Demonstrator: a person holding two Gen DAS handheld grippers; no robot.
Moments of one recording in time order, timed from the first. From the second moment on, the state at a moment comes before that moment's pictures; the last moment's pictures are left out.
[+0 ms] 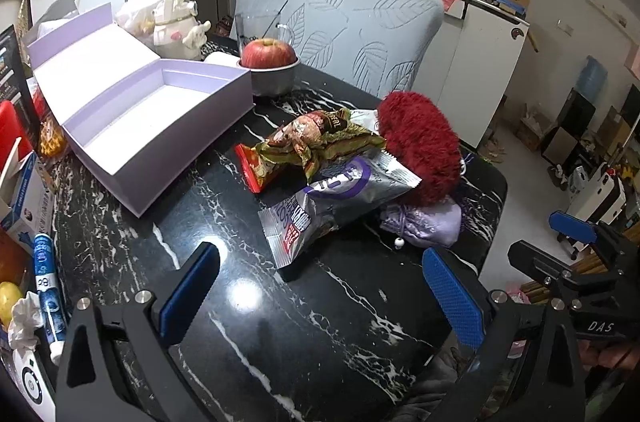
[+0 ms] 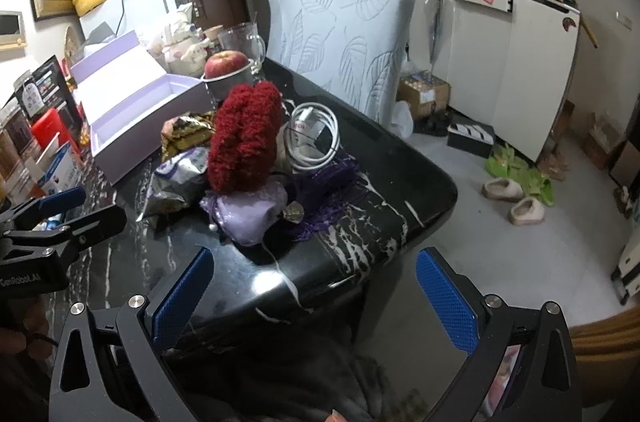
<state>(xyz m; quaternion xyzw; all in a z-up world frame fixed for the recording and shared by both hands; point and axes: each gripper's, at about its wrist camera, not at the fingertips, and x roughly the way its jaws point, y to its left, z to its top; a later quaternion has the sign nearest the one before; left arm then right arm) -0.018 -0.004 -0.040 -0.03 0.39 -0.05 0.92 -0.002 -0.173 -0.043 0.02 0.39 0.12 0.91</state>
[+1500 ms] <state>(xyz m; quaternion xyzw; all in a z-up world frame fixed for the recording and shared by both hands) 0.071 -0.015 -0.086 -0.02 0.43 -0.21 0.88 0.049 -0.163 -0.073 0.03 0.42 0.19 0.89</state>
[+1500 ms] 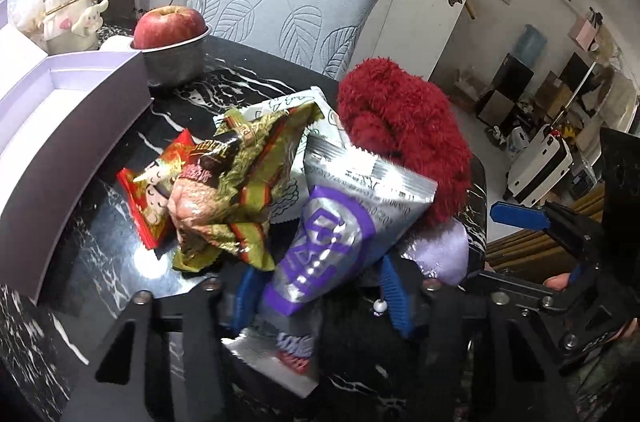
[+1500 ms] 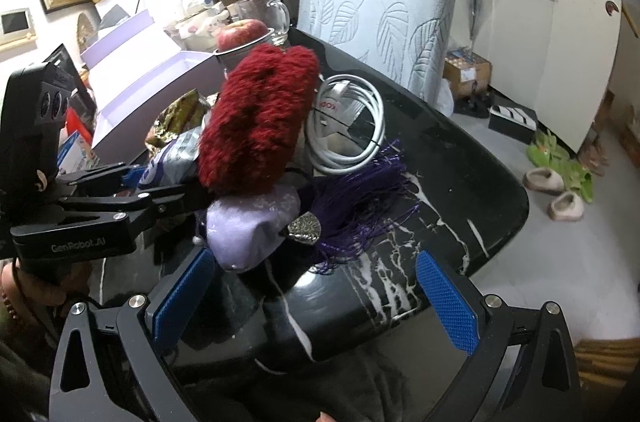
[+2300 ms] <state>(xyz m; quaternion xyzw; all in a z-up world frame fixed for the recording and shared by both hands) 0.000 0.035 -0.081 -0.08 0.44 -0.09 0.89 0.053 -0.112 -0.074 -0.01 0.38 0.24 0.89</state>
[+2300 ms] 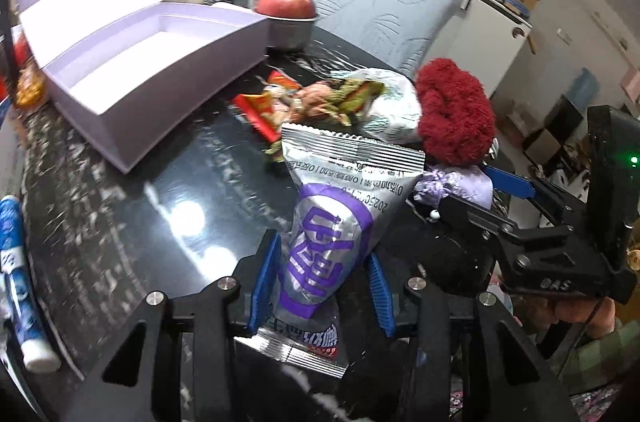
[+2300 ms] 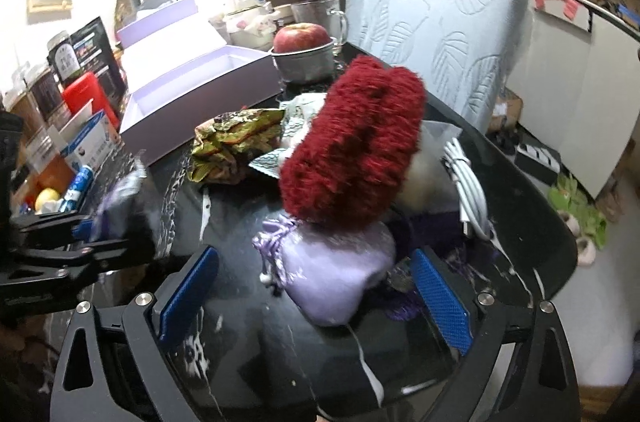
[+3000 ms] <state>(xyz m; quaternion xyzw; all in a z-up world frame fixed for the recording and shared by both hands) -0.001 0.050 -0.092 -0.11 0.45 -0.06 0.88 0.028 -0.107 -0.081 -0.02 0.39 0.29 0.87</state>
